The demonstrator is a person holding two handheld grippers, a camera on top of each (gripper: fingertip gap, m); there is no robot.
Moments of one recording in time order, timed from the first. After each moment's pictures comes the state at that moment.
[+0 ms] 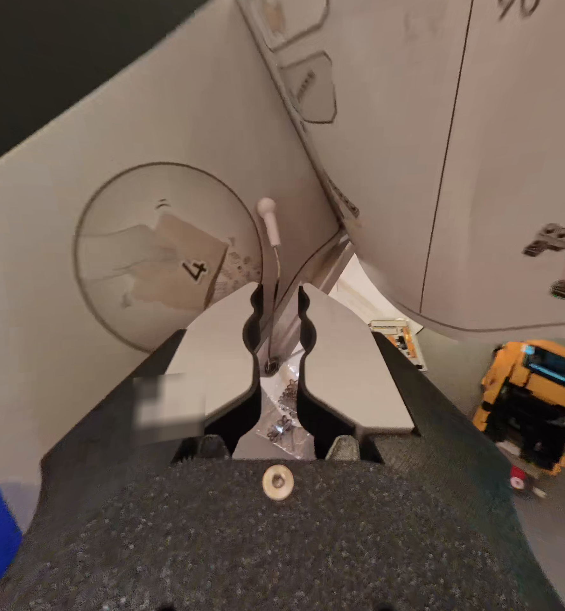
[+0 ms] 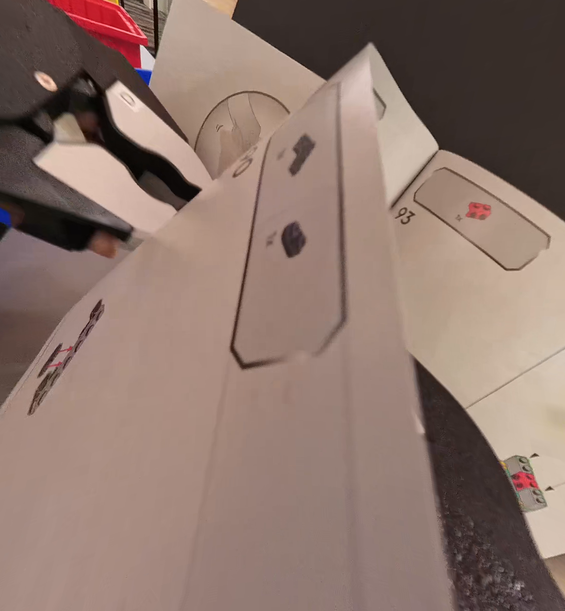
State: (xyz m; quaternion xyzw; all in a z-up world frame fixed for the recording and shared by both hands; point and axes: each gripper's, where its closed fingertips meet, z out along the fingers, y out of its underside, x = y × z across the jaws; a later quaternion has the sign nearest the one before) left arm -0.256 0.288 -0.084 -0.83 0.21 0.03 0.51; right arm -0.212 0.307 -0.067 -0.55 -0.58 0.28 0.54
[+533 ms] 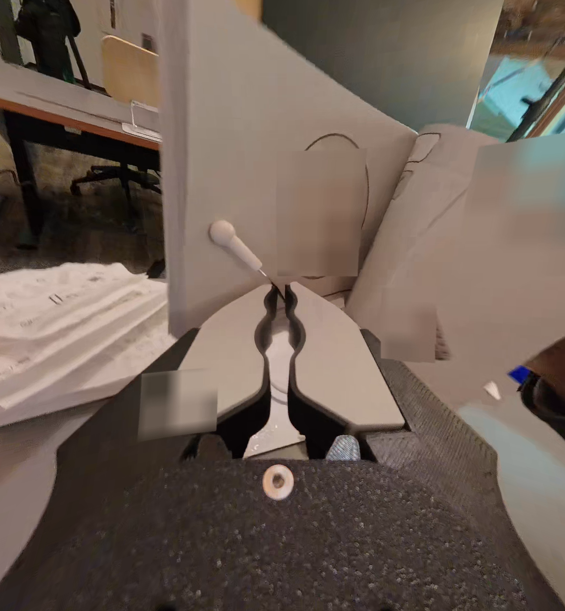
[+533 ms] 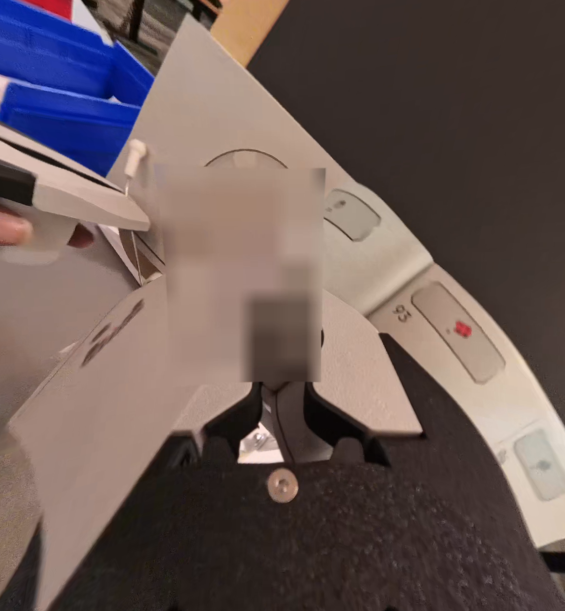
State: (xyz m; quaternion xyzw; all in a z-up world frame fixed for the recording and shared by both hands) left arm -0.313 0.249 -0.081 -0.72 -0.10 -0.16 0.67; right arm -0.246 0.304 -0.044 -0.51 -0.58 0.15 0.62
